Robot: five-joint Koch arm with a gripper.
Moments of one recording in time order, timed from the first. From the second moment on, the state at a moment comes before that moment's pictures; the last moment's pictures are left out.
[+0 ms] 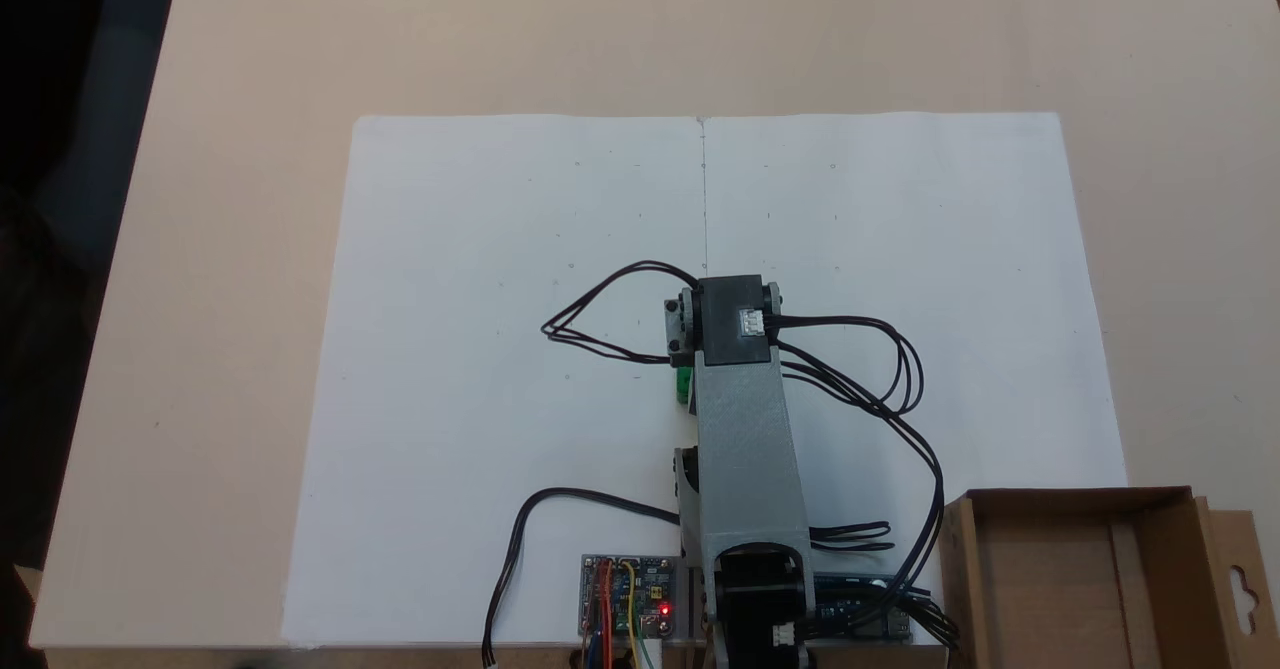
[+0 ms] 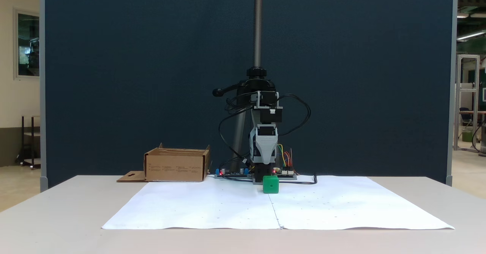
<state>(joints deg) -4.4 129.0 126.9 62.4 4.0</state>
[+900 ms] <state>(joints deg) -4.9 129.0 134.4 52.6 4.2</state>
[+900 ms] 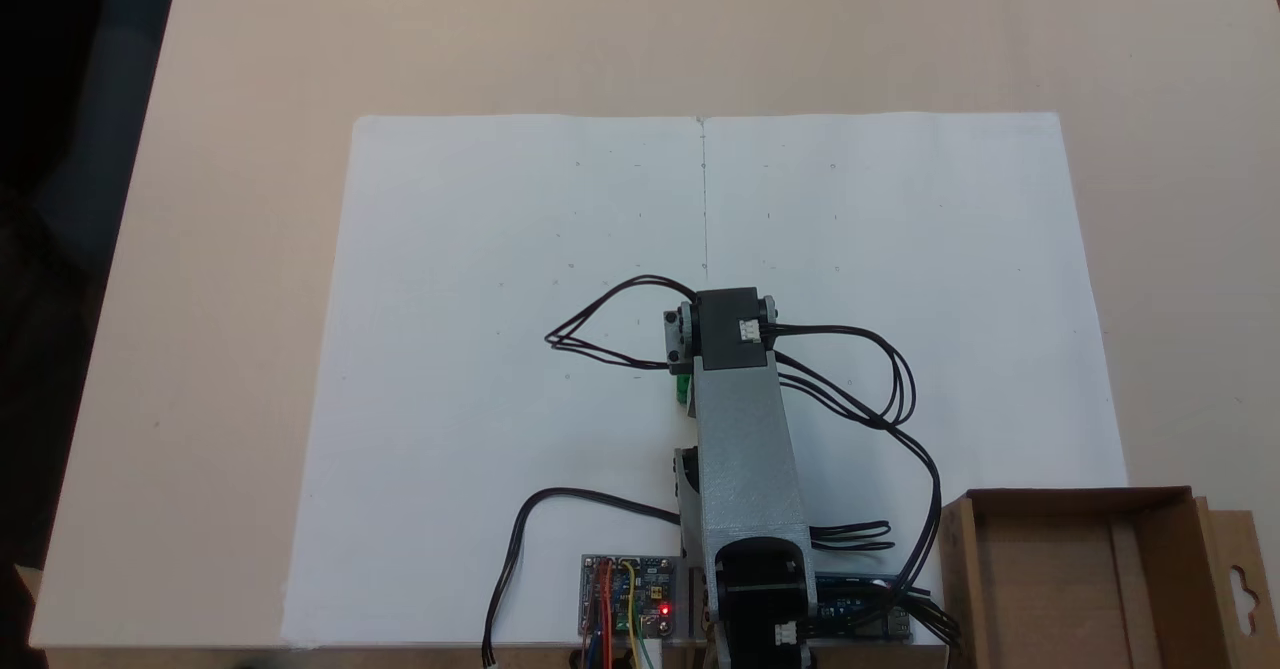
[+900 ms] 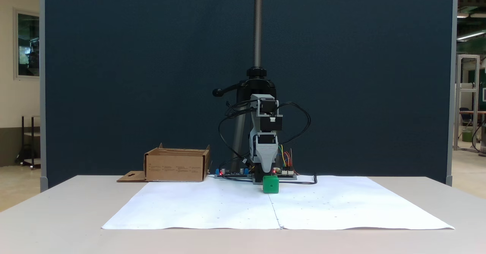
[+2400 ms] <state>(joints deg) -10.0 128.8 143.1 41.7 10.9</state>
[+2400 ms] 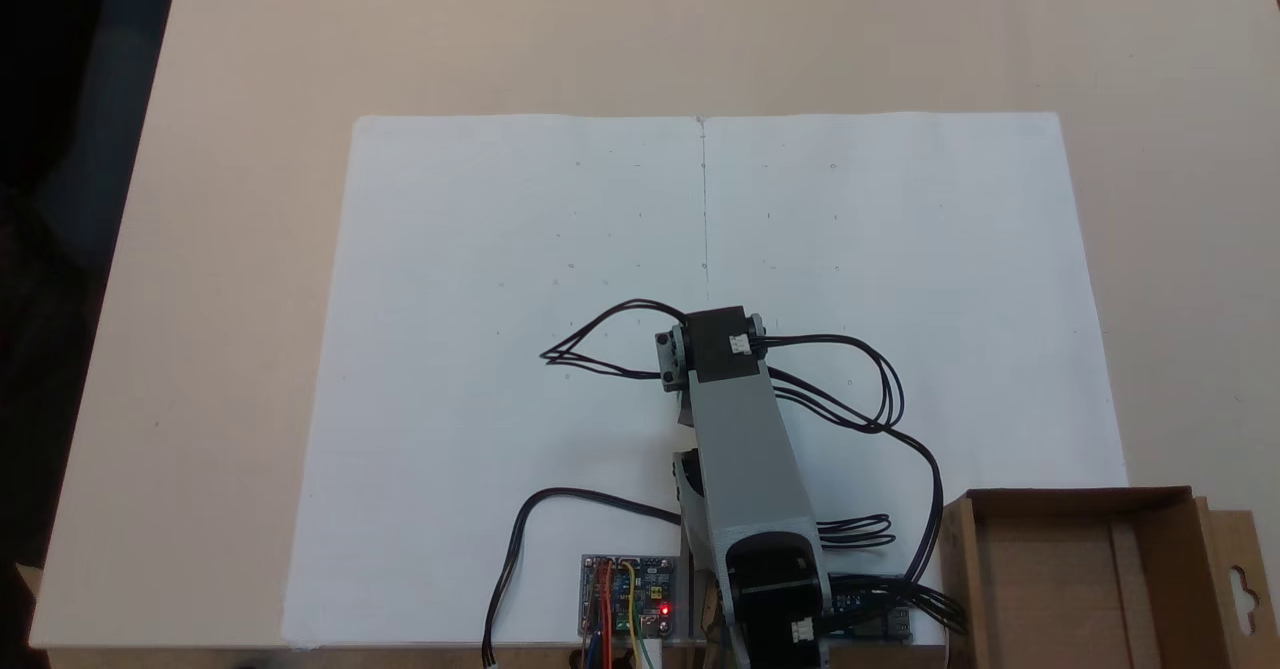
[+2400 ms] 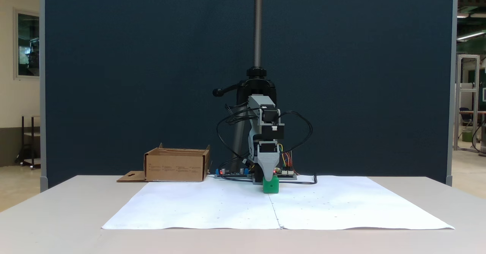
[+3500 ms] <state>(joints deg) -14.2 121.9 147.0 33.8 11.7</state>
